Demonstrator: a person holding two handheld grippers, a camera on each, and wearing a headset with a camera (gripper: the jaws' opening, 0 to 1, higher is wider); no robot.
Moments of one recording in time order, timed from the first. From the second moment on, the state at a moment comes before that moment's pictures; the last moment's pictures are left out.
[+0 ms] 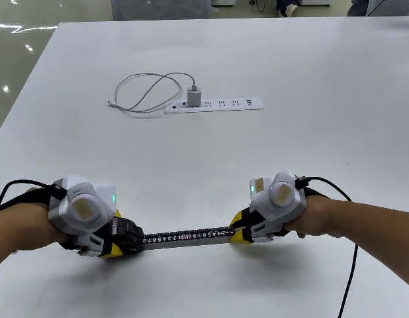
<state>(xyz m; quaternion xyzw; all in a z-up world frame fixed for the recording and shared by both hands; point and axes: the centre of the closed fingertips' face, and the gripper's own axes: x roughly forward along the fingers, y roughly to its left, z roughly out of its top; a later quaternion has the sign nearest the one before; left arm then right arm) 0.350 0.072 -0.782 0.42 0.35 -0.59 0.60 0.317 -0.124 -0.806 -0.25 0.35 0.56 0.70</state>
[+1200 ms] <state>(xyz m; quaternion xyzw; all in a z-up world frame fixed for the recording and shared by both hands) 0.351 0.073 -0.784 0.42 0.35 -0.59 0.60 0.311 -0.146 -0.801 -0.24 0.36 0.56 0.71</state>
